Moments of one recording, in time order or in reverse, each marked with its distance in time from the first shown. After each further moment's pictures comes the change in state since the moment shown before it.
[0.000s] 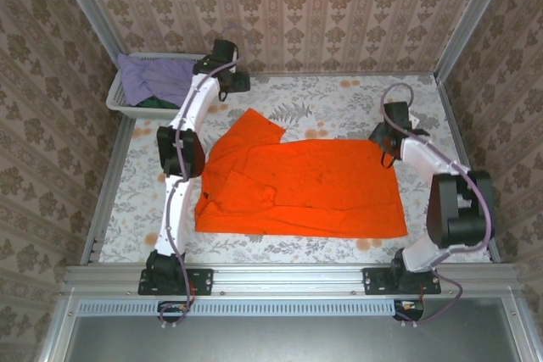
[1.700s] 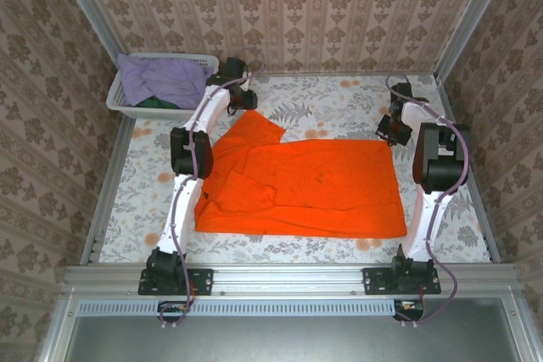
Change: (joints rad) left arm -0.017 0.159 0.031 0.019 0.119 0.103; right arm -0.123 0.481 0.480 -0.325 -0.154 -0.150
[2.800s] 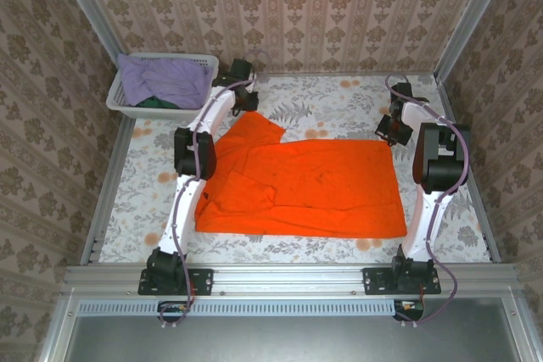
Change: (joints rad) left arm -0.037 -0.003 -0.010 0.001 -0.078 0.026; right arm 0.000 0.000 0.000 0.000 -0.002 -0.015
